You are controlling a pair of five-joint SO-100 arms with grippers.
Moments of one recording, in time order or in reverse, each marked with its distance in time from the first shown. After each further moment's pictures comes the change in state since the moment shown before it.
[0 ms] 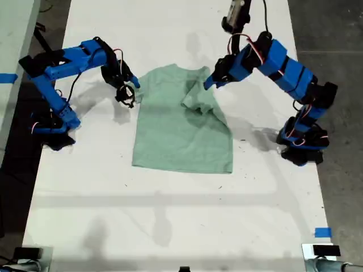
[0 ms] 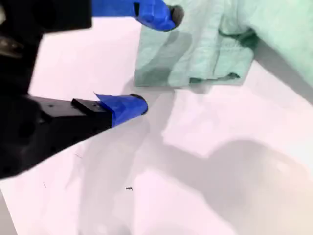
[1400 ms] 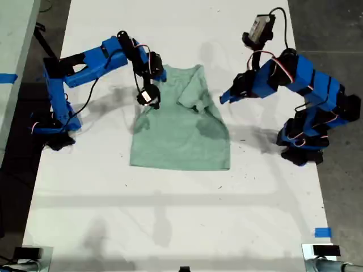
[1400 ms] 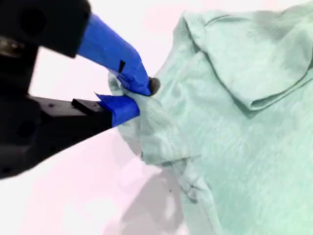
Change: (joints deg) arm 0 17.7 -14.4 -39.9 0.9 -1.9; arm 1 -6.4 26.7 30.1 -5.9 9.9
